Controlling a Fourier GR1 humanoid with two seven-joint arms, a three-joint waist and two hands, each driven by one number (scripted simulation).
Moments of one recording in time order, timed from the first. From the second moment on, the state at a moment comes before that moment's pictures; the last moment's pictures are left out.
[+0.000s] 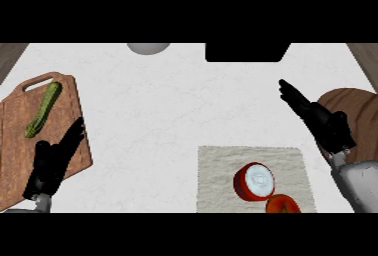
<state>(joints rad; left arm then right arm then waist) 0.01 0.41 -0.13 -1.47 0.11 0.12 0.20 -0.29 -0.46 0.20 -1.41 -0.16 0.13 0.08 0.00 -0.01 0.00</state>
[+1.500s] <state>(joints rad) -0.14 0.30 0.04 -1.58 0.39 0.00 0.02 -0.17 -0.64 0.33 -1.78 0.08 0.08 1.05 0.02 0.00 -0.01</state>
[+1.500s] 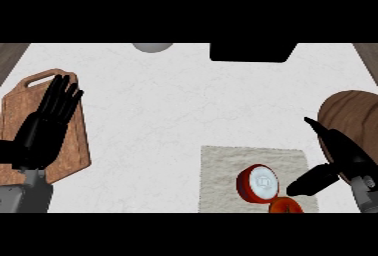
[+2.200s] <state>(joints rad) -0.14 0.29 0.05 -1.58 0.39 0.00 0.03 -0.45 -0.65 0.43 -1.76 -0.25 0.15 1.24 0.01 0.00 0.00</state>
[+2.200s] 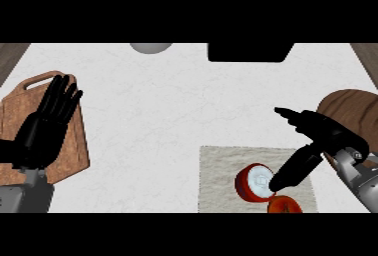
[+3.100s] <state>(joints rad) -0.12 0.27 0.06 -1.61 0.36 0.01 0.04 -0.37 -0.65 0.61 -1.87 -0.05 0.02 1.23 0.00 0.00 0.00</state>
